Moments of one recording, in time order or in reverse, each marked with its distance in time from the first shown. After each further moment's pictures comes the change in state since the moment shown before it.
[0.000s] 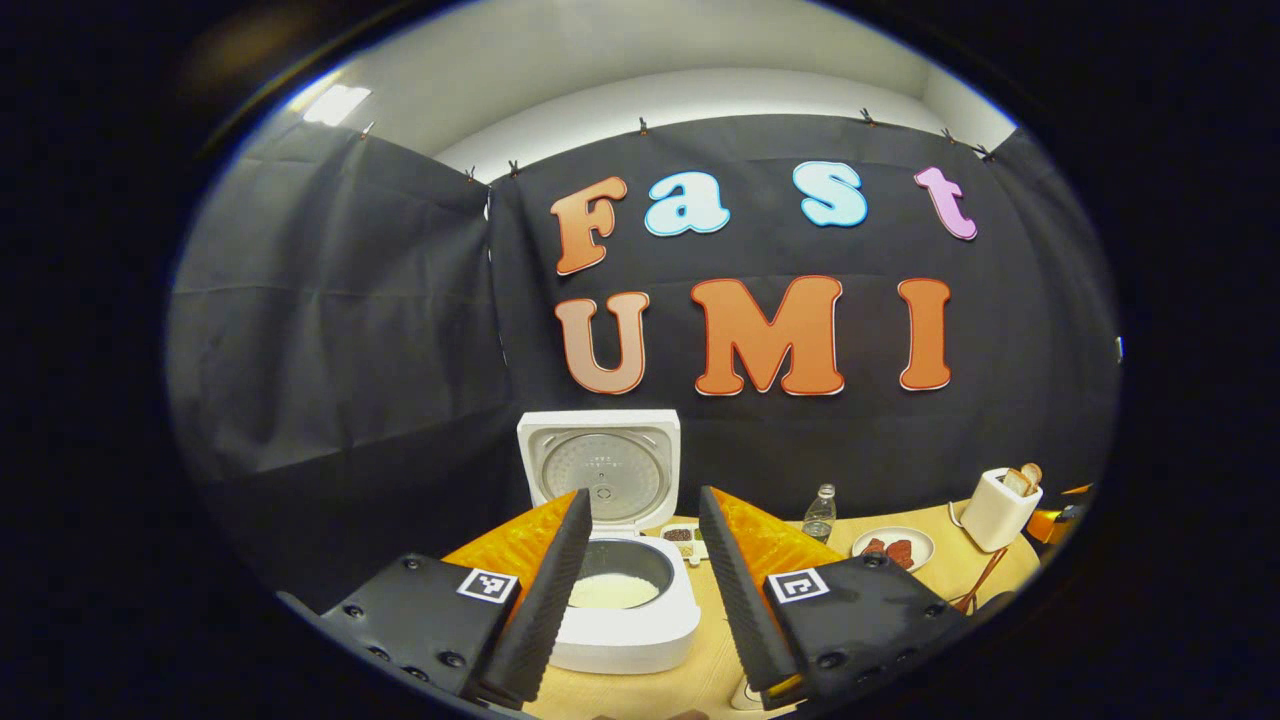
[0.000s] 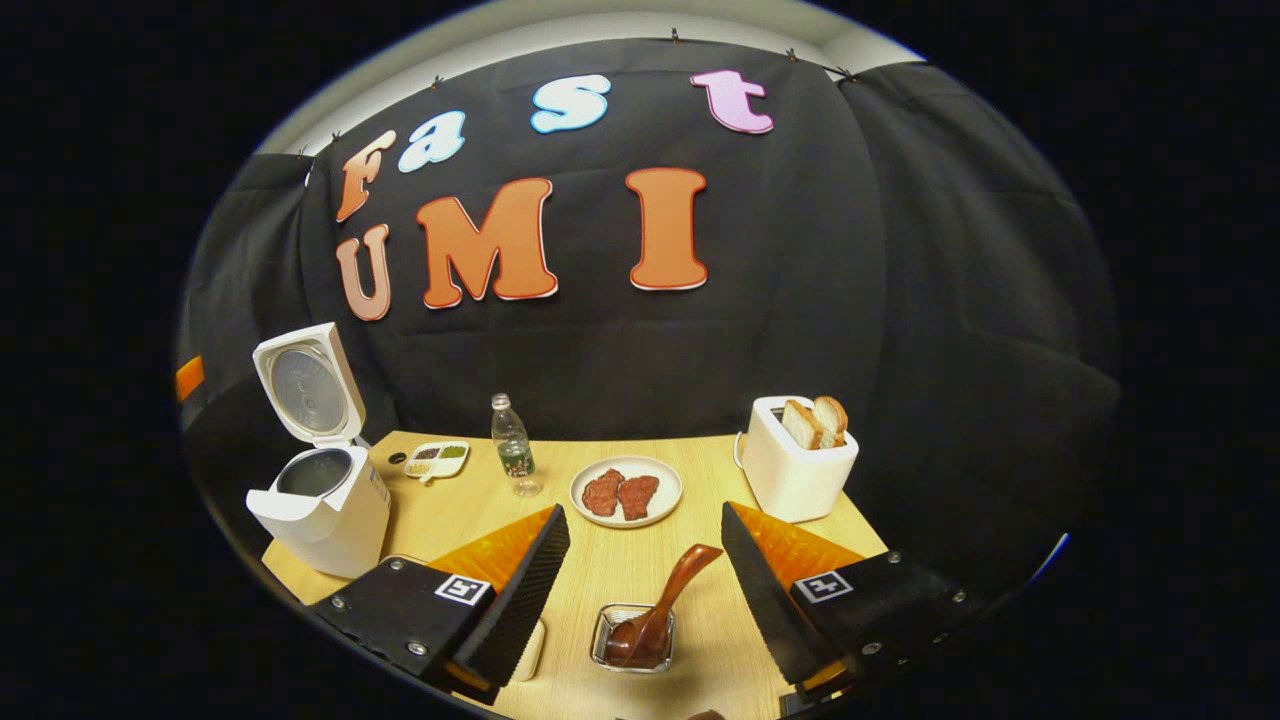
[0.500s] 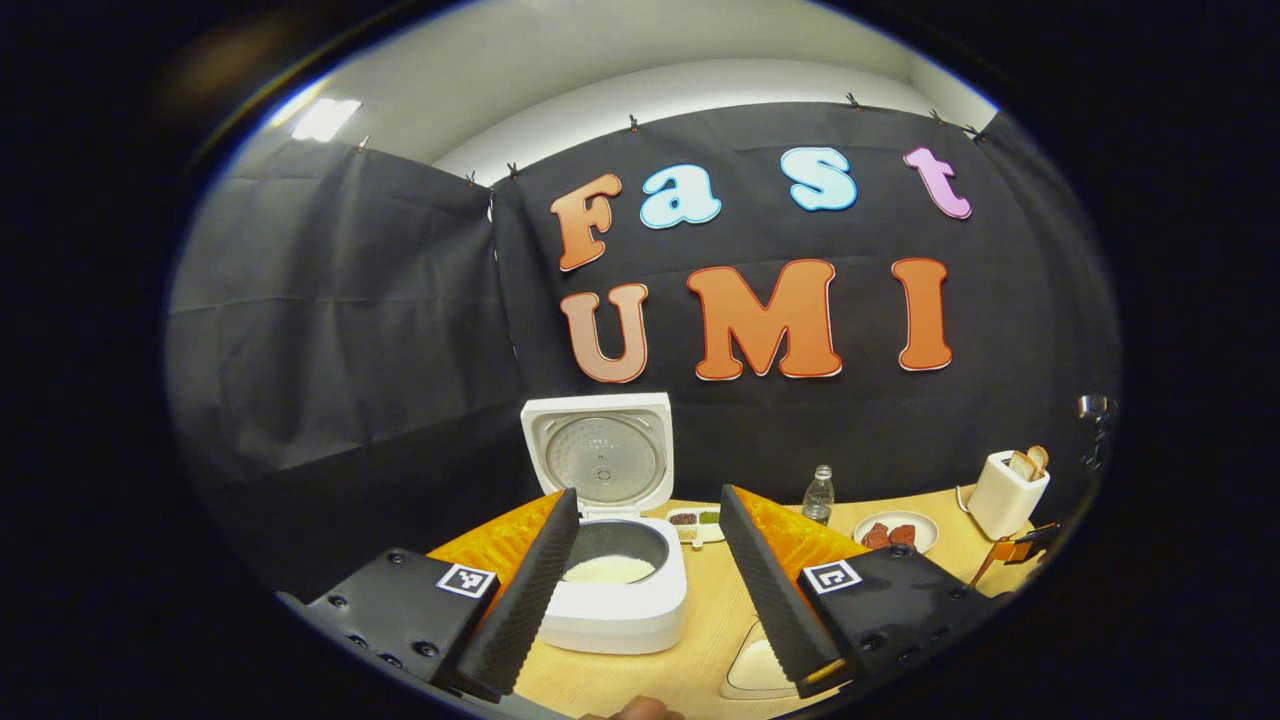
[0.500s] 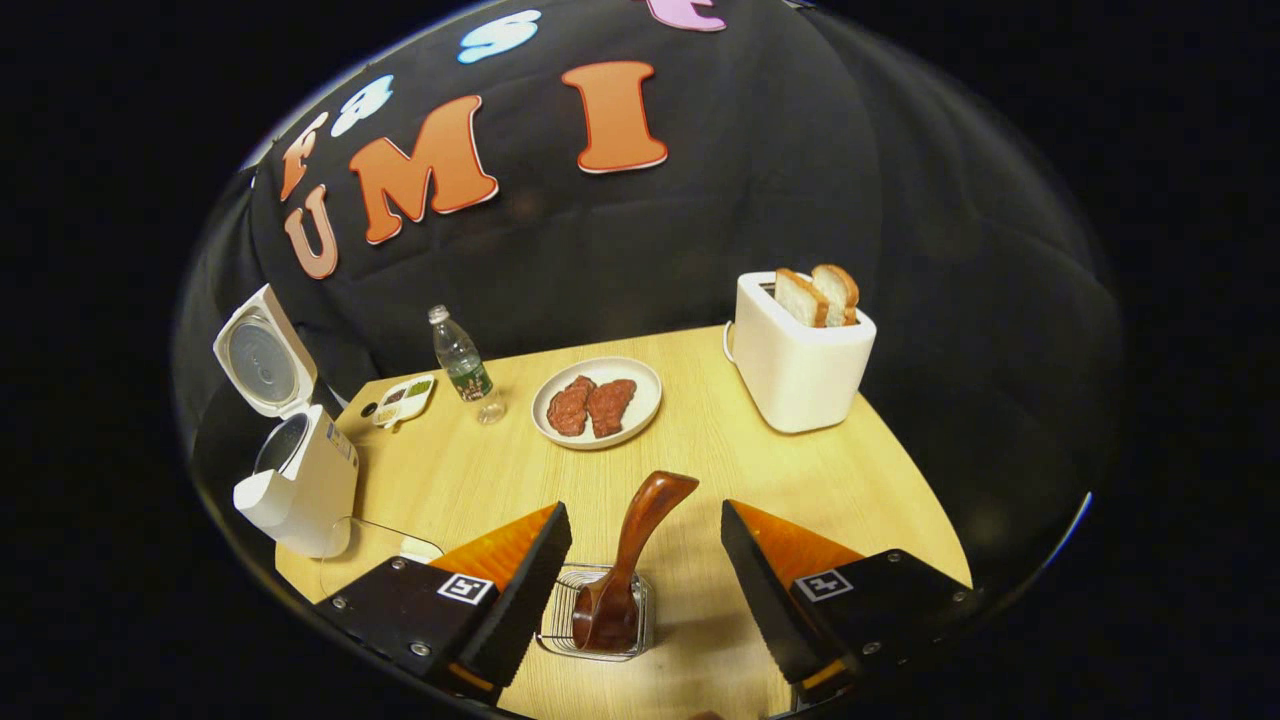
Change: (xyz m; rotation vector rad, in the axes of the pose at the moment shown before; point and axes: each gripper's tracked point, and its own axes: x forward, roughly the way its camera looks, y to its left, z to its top) left arm -0.034 -0.025 -0.014 0.045 0.049 0.060; right arm 0.078 -0.025 -0.087 0.097 0.302 0.007
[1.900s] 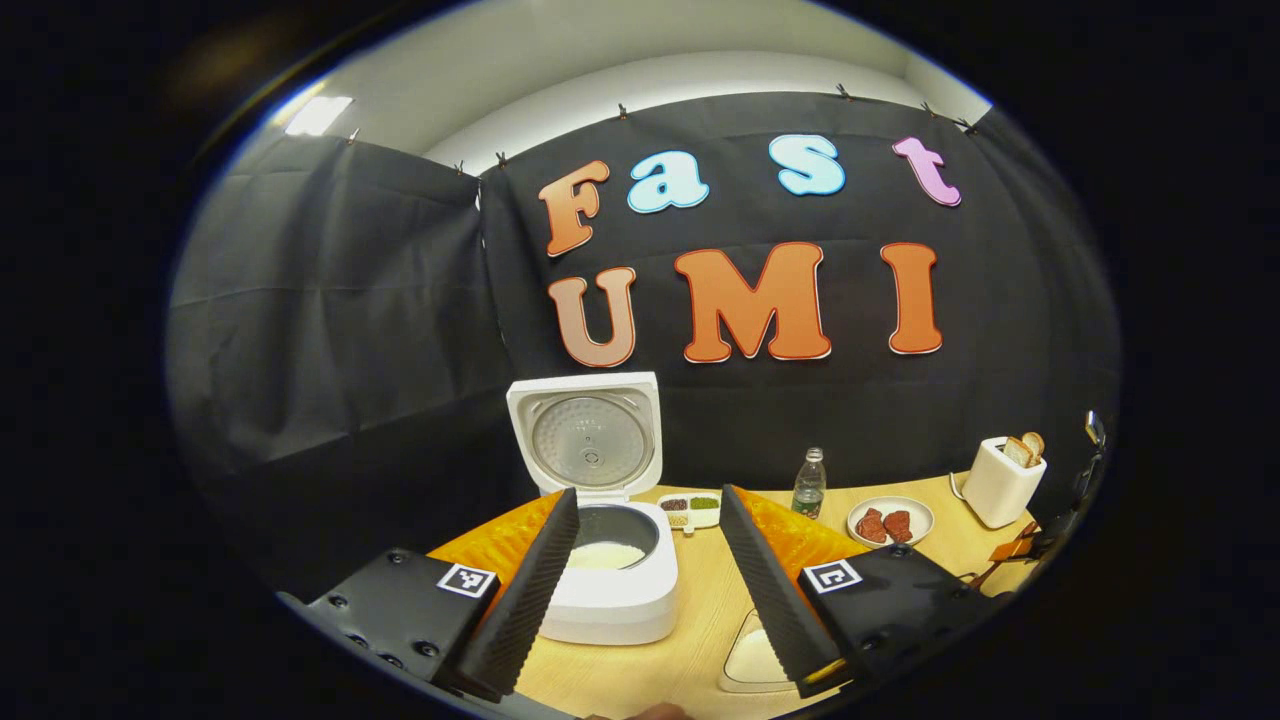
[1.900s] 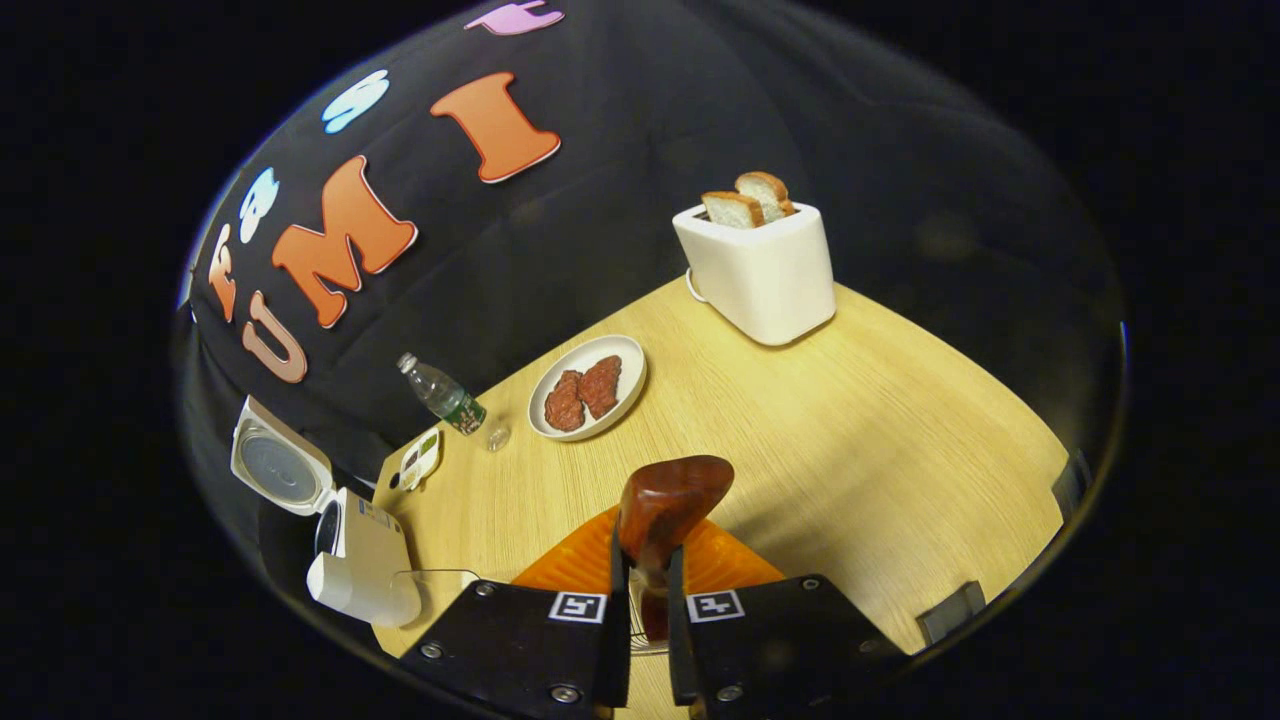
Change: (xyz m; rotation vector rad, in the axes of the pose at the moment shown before) left arm 0.010 -0.006 -0.022 -0.012 0.020 -0.058; right arm -0.013 0.010 -0.028 0.374 -0.049 -0.013
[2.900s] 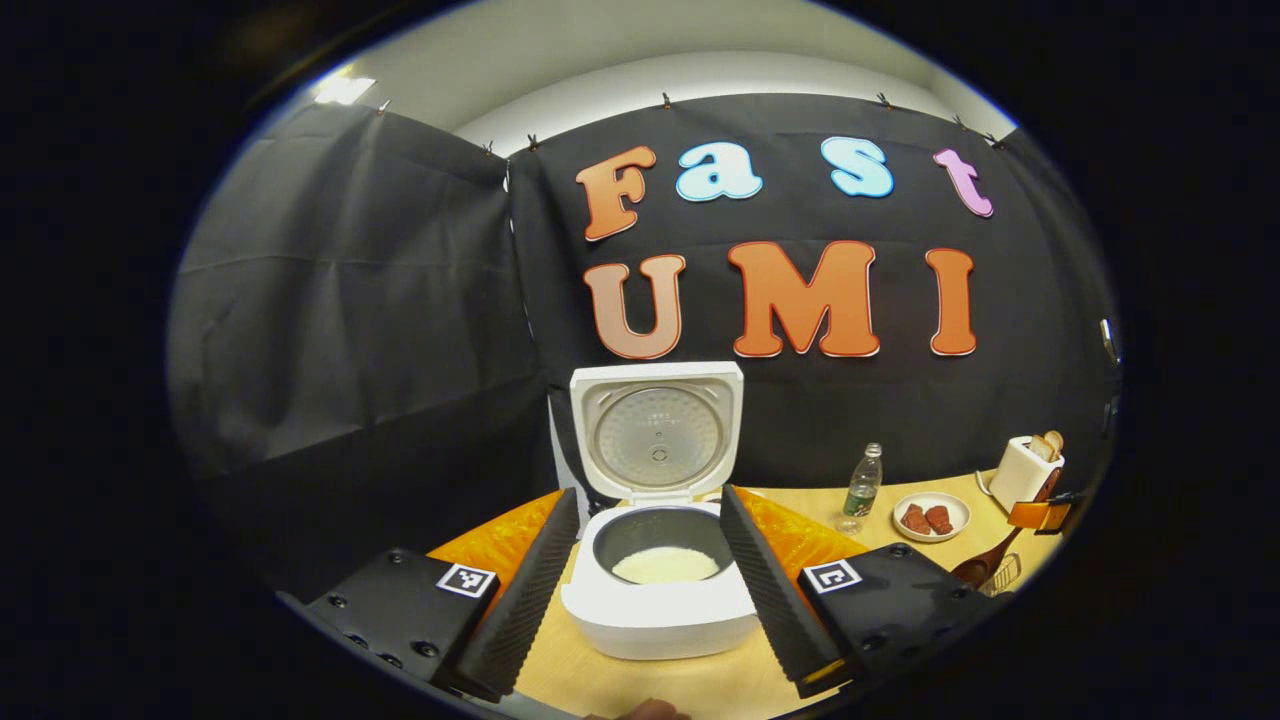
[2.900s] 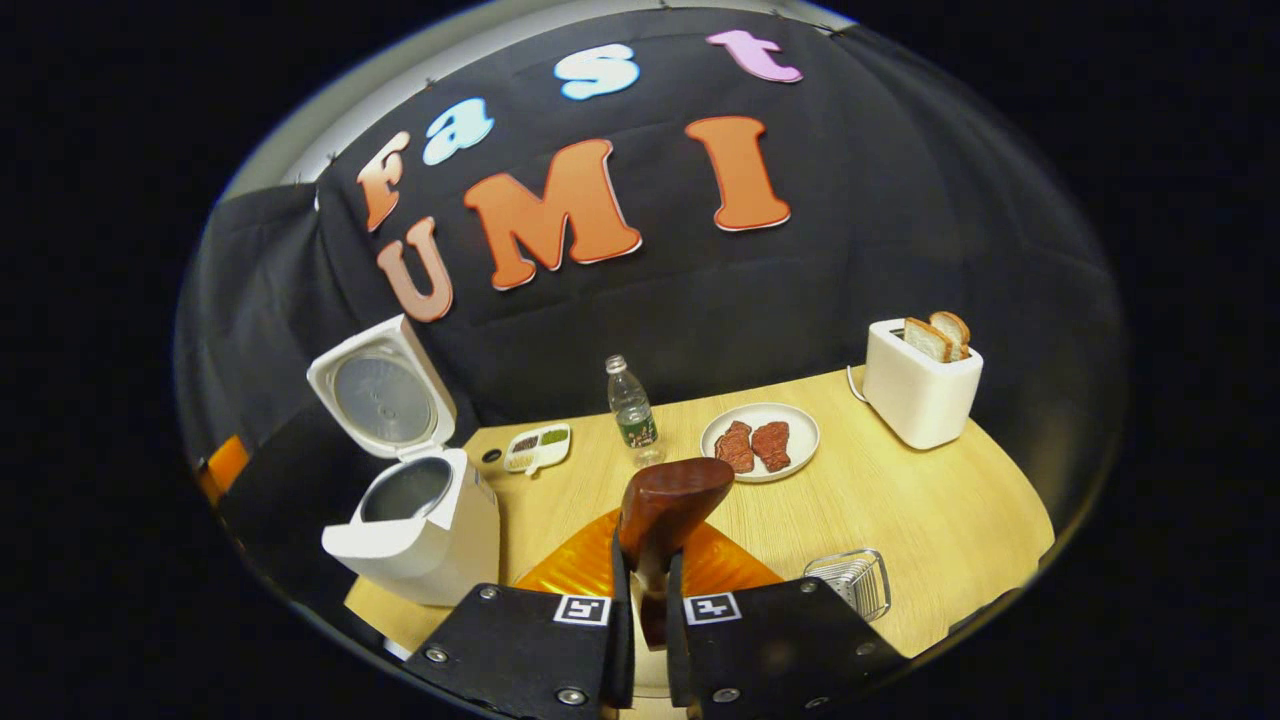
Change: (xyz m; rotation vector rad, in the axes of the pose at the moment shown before) left arm 0.040 0.123 -0.024 -0.027 0.022 0.030; right arm -0.064 0.192 -0.042 -0.445 -0.149 0.214
